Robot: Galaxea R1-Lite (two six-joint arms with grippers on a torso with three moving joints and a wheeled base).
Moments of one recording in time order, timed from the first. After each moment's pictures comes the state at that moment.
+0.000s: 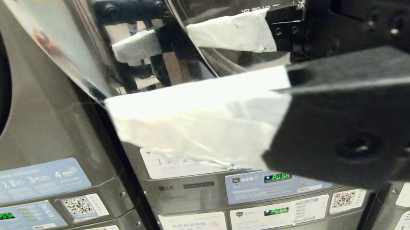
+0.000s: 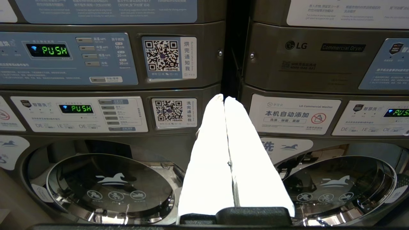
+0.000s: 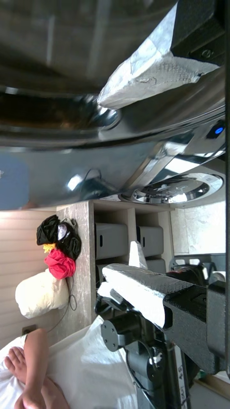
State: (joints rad) left arm 0.00 0.00 0.00 0.00 0.00 0.01; right arm 1.03 1.45 -1.28 -0.22 0.29 -0.01
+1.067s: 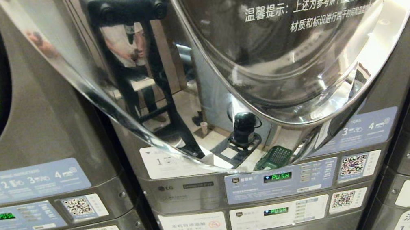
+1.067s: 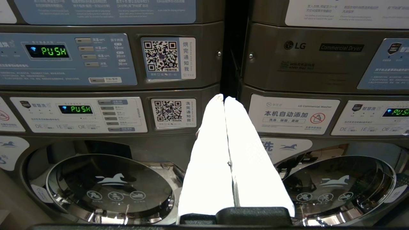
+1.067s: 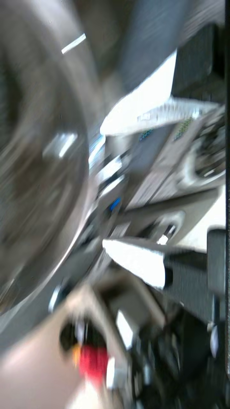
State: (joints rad) left arm 0.00 0.00 0.00 0.00 0.00 0.01; right arm 0.81 0.80 -0.97 0.18 -0.06 0.21
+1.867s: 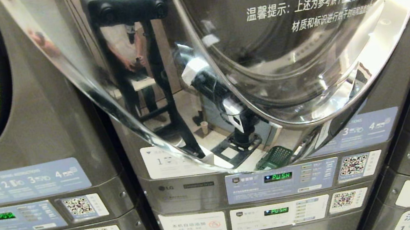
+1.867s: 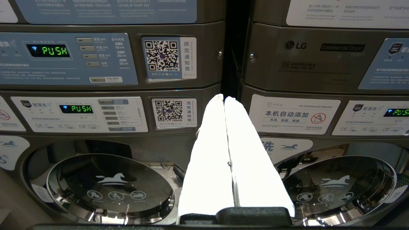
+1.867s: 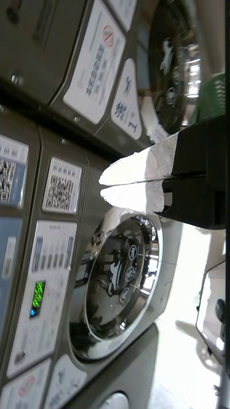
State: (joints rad) left arm 0.00 0.00 0.00 0.00 0.00 0.01; right arm 0.07 0.34 -0.03 0.00 0.02 -0.13
